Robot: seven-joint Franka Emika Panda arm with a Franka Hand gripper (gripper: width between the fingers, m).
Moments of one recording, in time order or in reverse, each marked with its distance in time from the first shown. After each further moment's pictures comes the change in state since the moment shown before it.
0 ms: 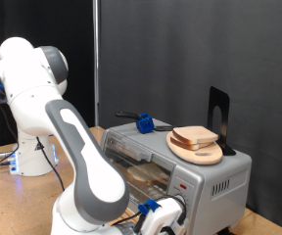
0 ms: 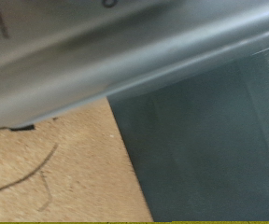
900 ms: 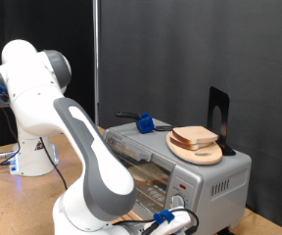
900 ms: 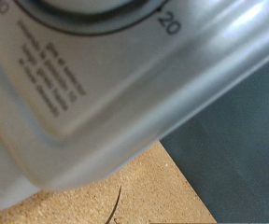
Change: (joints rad) arm 0.024 0.039 -0.019 0.105 -0.127 -0.108 0.326
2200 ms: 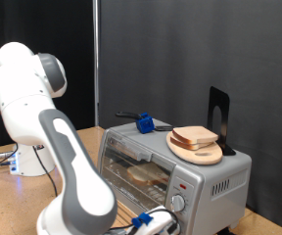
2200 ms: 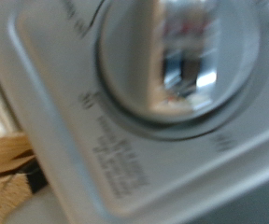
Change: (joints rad) arm -0.080 0.019 0.013 -0.049 0.059 -0.098 -0.211
